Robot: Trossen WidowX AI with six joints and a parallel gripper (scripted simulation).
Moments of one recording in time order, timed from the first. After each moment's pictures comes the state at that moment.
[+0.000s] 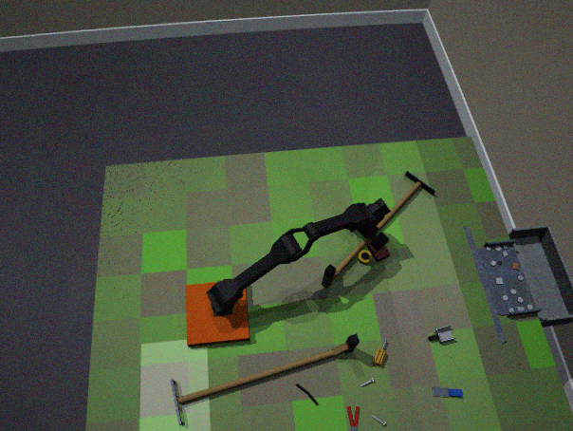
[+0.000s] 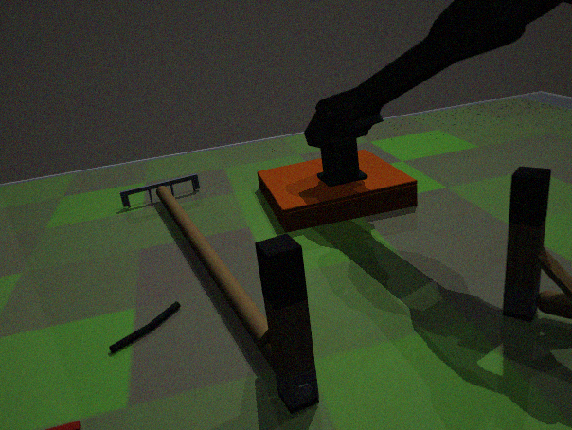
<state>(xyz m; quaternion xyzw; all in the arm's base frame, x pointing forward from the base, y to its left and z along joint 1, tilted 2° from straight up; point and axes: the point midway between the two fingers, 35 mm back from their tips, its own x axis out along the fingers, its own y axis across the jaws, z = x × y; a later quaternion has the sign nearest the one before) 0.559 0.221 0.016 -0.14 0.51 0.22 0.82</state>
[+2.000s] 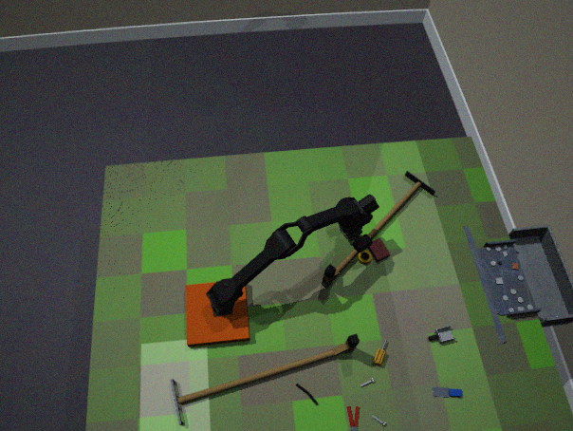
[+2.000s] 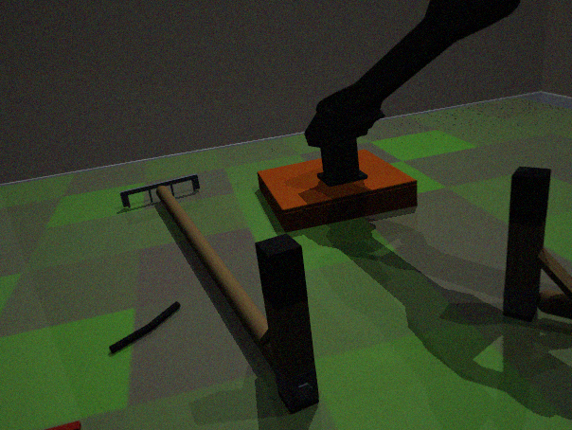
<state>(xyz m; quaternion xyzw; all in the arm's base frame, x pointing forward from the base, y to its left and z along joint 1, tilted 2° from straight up) 0.494 0.216 0.017 -0.14 0.60 0.16 0.77</state>
